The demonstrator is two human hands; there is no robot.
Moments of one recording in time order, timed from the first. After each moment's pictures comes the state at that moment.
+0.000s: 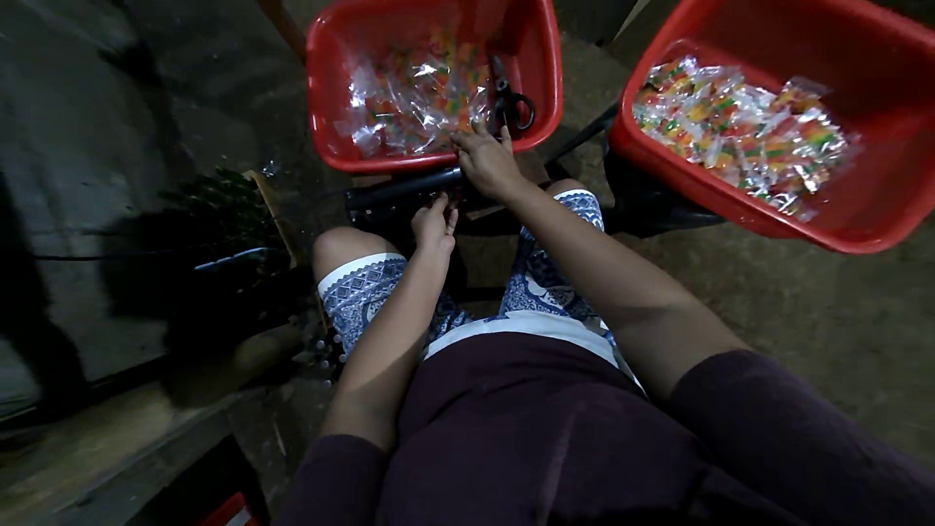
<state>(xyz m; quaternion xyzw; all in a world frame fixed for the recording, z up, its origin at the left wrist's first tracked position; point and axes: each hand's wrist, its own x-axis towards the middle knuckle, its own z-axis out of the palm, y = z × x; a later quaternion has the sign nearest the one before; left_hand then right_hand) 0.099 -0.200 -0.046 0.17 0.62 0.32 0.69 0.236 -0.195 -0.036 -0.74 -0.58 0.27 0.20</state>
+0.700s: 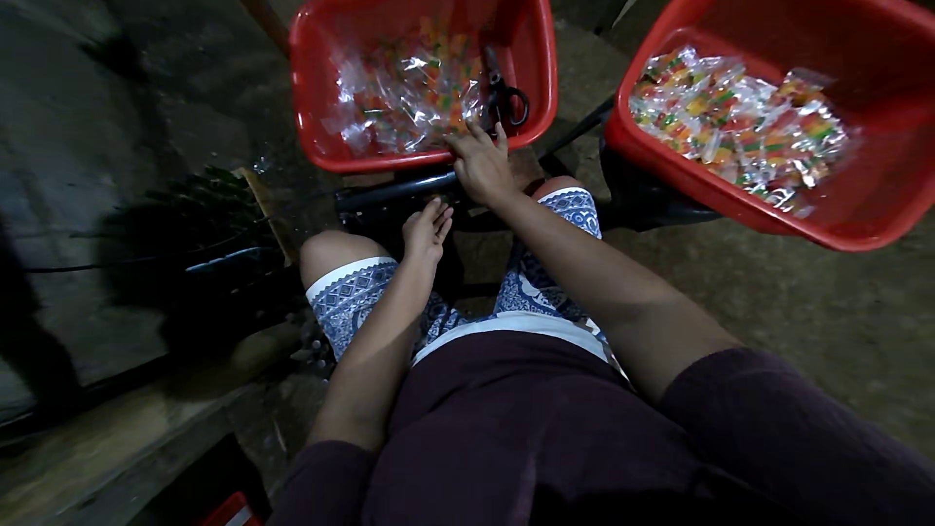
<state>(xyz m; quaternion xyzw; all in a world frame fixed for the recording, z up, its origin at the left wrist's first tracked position) 0.085 -0.202 -0.055 0.19 0.61 0.27 0.72 0.236 -0.201 -0.062 -0.75 -0.59 0.20 0.21</state>
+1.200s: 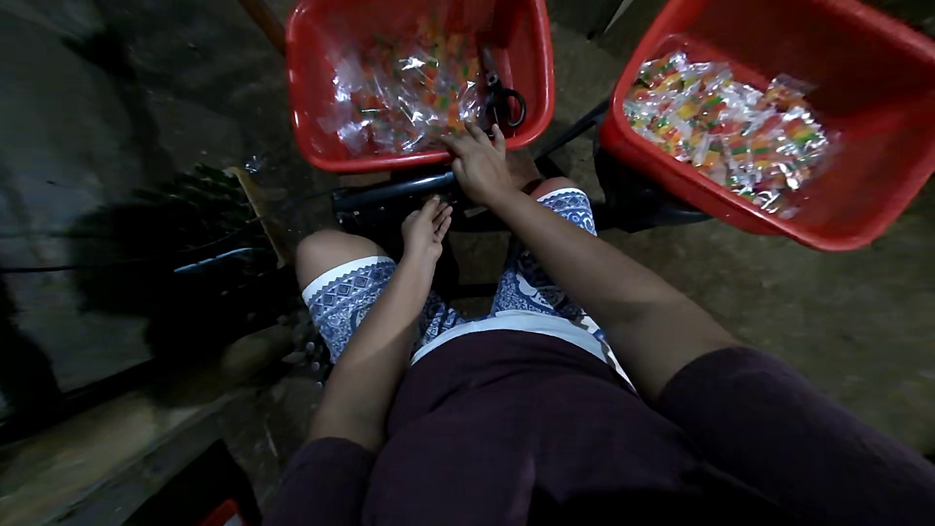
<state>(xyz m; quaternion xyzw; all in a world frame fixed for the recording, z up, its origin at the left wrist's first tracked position) 0.086 -0.200 -0.061 0.19 0.61 0.27 0.72 0.235 -0.199 -0.063 -0.76 -0.59 0.20 0.20</state>
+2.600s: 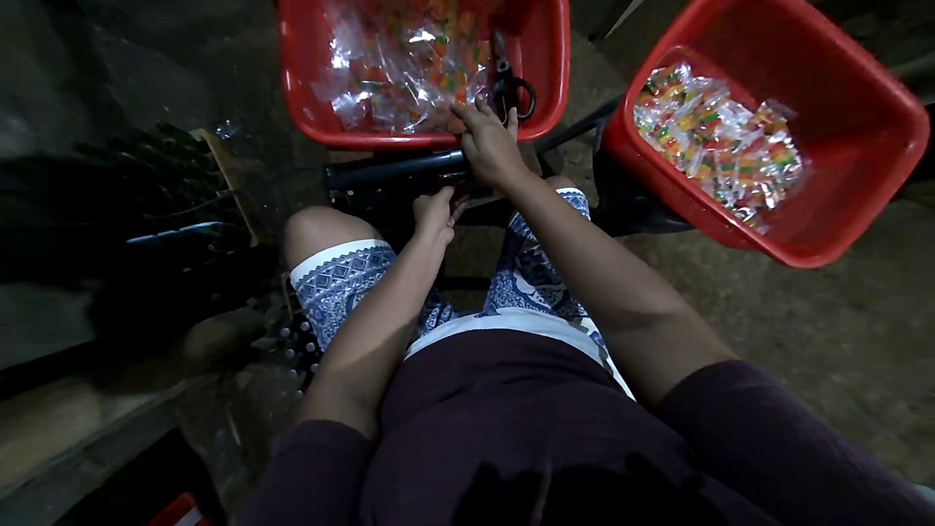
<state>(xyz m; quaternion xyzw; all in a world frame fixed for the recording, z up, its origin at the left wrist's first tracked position) 0.107 -0.201 -0.055 0.20 0.60 0.25 0.73 0.236 -0.191 -0.026 -0.75 -0.57 0.28 0.18</state>
